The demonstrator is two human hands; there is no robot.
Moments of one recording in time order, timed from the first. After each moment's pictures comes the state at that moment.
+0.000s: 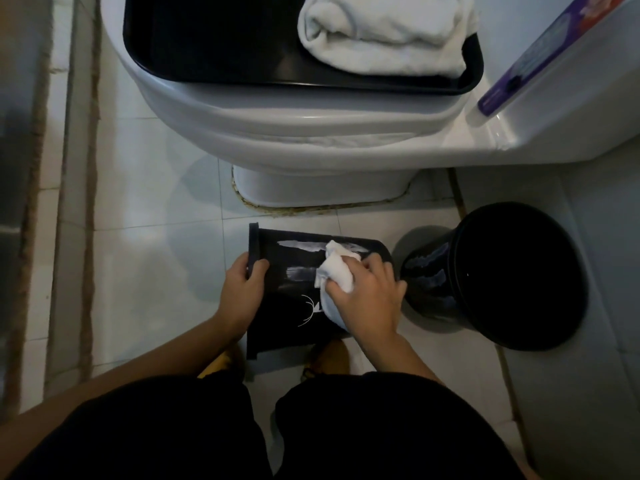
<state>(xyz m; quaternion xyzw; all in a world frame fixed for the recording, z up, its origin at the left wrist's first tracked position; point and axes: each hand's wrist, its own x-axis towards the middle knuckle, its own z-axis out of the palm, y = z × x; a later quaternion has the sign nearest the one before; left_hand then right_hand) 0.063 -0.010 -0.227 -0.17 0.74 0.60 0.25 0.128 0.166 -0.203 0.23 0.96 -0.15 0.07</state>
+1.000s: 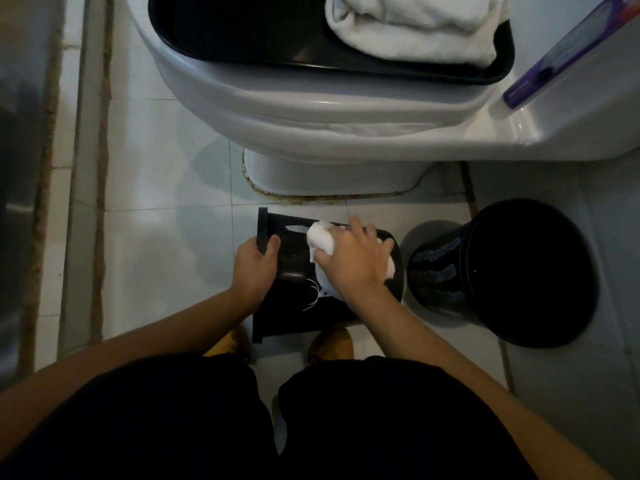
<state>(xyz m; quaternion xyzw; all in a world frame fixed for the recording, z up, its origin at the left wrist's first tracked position) 0.050 -0.005 -0.237 -0.17 0.79 0.55 0.21 0.075 0.149 -0.199 0.15 0.97 -0.09 0.15</state>
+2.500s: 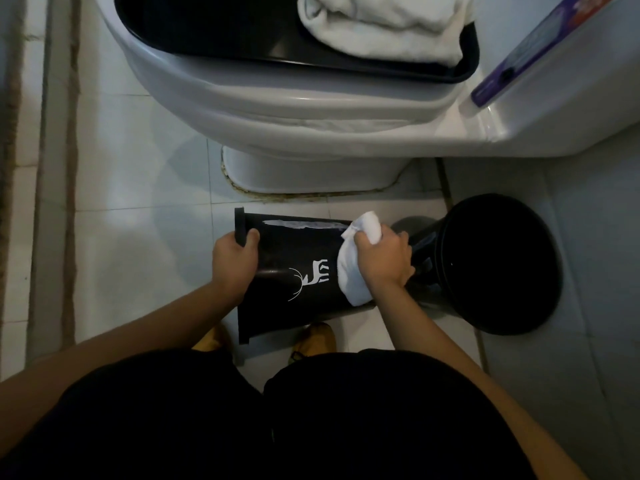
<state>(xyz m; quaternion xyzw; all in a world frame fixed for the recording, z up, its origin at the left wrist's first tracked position) 0.044 0.002 -0.233 -0.23 0.79 0.54 0.20 0.093 0.211 -0.220 0.44 0.87 -0.22 0.07</state>
